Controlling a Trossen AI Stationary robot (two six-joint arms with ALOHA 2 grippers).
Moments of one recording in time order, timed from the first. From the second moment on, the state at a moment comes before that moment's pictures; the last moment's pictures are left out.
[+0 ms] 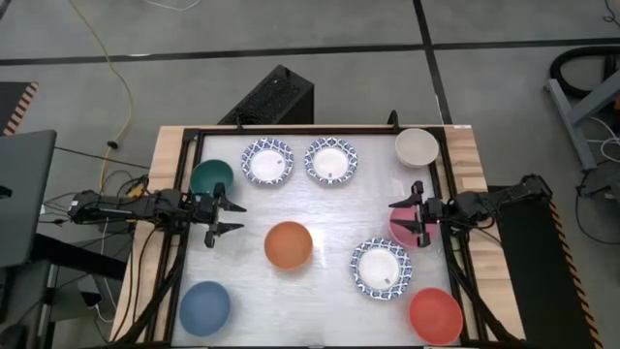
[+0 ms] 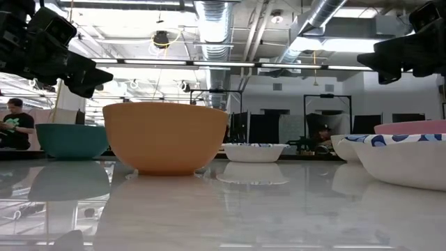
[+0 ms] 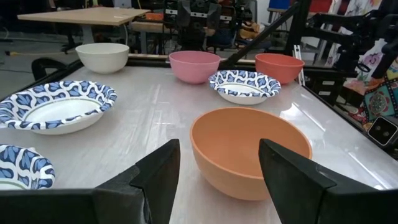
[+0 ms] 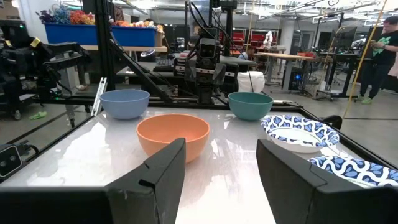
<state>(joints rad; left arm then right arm) -0.07 0.07 0.01 0.03 -0.02 -0.07 0.31 0.03 0.01 0.06 0.34 -0.06</state>
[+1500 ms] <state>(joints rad) -0.07 0.07 0.01 0.03 -0.02 -0.14 0.31 0.03 0.01 0.06 0.34 -0.06</state>
